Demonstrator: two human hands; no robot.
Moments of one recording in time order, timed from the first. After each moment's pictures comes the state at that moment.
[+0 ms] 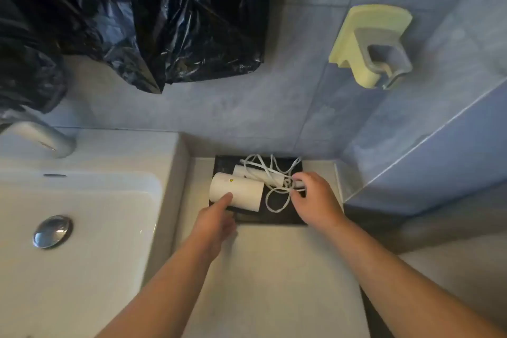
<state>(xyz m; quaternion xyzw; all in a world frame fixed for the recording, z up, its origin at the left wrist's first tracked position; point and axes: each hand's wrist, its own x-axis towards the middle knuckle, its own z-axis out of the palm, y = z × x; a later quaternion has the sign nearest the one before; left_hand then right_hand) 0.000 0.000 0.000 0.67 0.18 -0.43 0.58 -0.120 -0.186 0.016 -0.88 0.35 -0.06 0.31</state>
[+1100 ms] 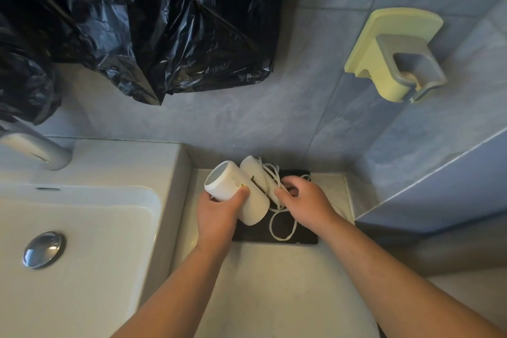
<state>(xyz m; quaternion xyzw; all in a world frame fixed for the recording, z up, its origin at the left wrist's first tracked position) 0.015 -0.029 0.025 0.72 0.09 -0.26 0.64 -0.073 -0.187 0.021 -0.84 0.35 0.00 0.42</state>
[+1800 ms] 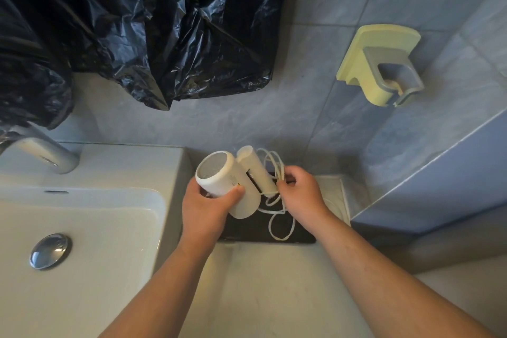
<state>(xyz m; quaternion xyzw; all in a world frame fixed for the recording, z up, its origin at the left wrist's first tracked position) 0.023 -0.001 0.060 0.74 -0.05 -0.19 0.64 -0.061 -0.167 0.051 -0.76 0.39 -0.13 0.51</state>
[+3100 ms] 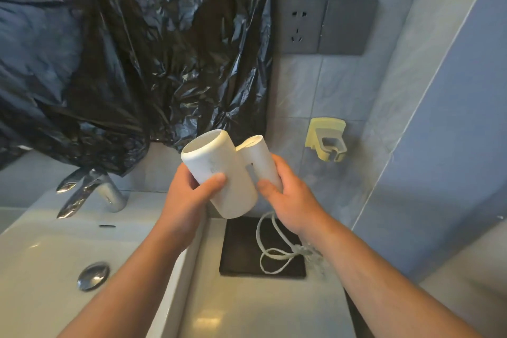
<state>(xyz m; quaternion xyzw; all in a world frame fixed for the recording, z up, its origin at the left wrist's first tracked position) -0.008 0.061 0.252 0.61 -0.29 -0.16 0.72 -0.116 -0.099 0.246 -0.83 0.15 -0.21 0.49</state>
